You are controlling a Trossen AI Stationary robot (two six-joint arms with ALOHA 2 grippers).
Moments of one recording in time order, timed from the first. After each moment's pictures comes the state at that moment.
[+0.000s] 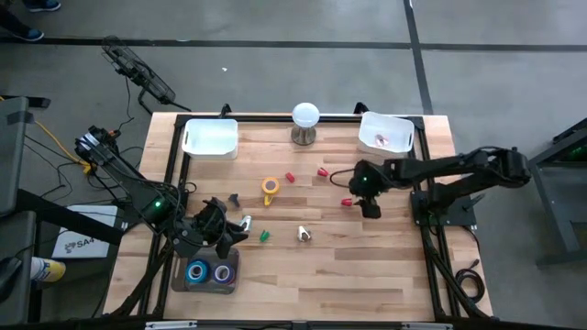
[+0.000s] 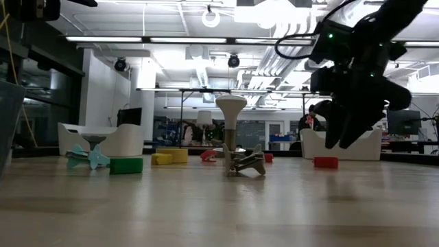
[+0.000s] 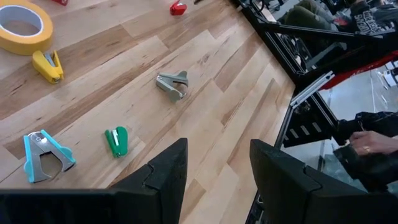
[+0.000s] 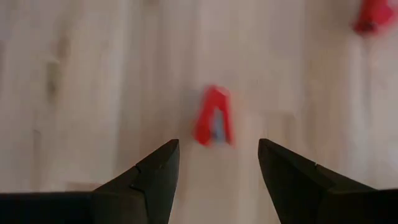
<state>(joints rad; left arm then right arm) -0.73 1.10 0.90 -0.50 -0.64 -1.36 -0.18 1.27 0.55 -0.37 -0.13 -0.18</state>
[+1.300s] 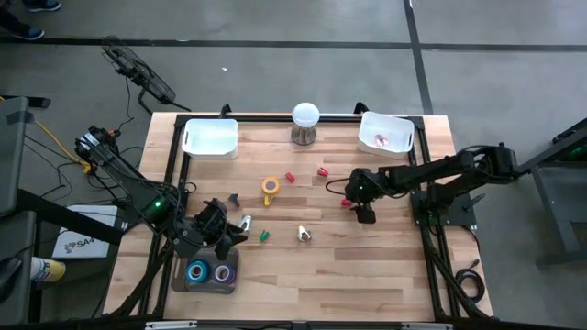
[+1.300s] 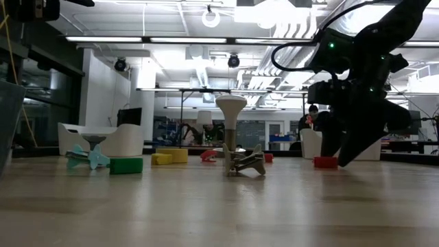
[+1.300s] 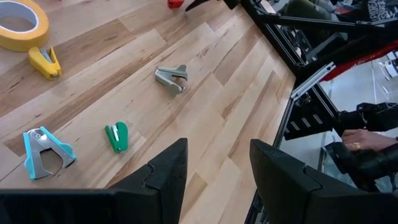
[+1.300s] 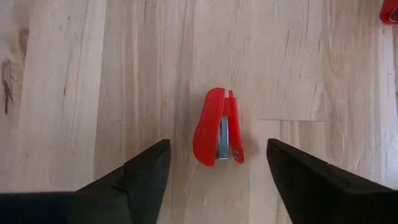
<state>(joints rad) -0.73 1.10 0.90 -0.50 -0.61 -1.34 -0.12 1.38 0.51 -0.22 -0.06 -0.13</state>
